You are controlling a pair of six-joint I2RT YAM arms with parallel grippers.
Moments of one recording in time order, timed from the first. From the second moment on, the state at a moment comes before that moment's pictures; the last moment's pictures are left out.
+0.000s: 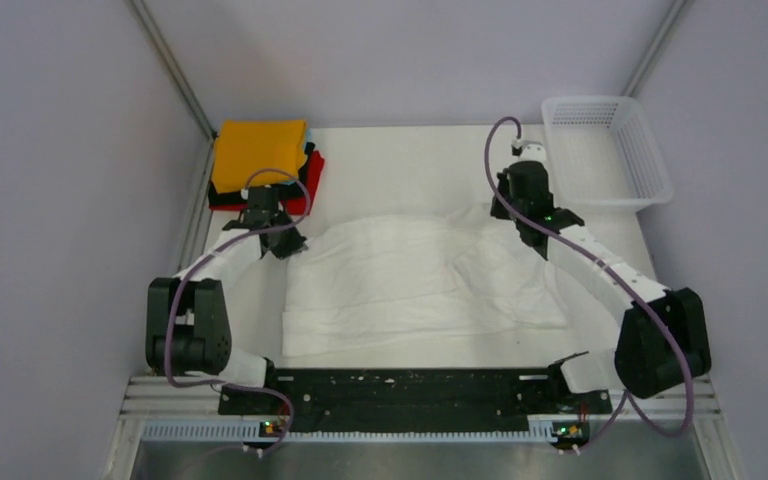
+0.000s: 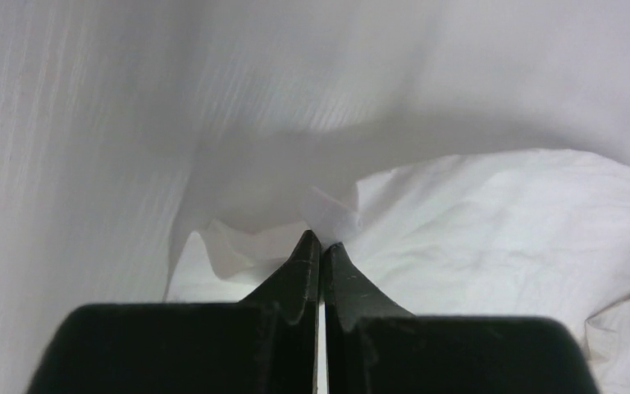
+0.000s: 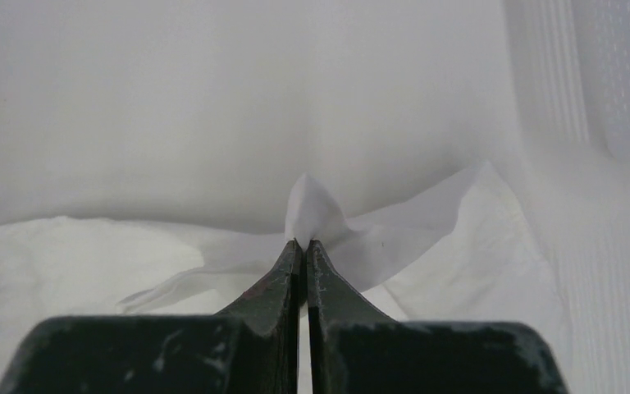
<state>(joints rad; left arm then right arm) -0.06 1.51 0.91 -0.36 0.07 -0.60 0.34 1.42 1.00 -0.13 0.23 0.34</state>
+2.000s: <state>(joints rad) -0.11 0.30 0.43 -0.54 -0.06 -0.92 0.36 0.25 0.67 -0.75 0.28 0.69</state>
